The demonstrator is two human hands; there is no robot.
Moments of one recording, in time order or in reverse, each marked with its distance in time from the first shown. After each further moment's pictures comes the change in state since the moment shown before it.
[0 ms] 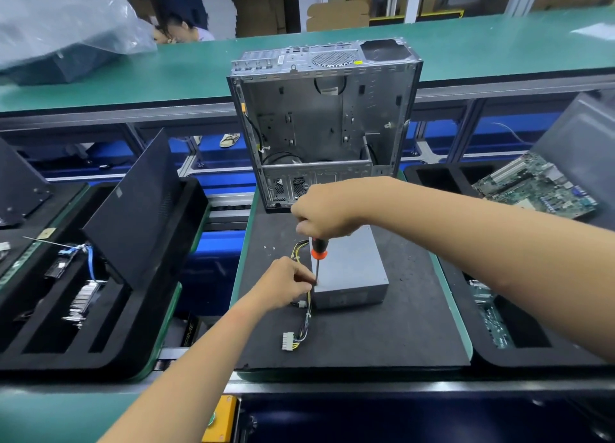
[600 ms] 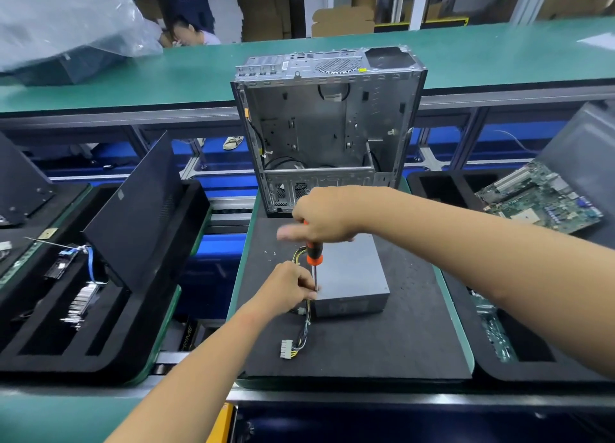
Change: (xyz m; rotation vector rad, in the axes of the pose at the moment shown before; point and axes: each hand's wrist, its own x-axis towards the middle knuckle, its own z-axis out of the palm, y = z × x) left_hand 0.011 0.000 0.005 0.005 0.041 0.033; right_hand 0.000 0.002 -0.003 0.240 0.055 0.063
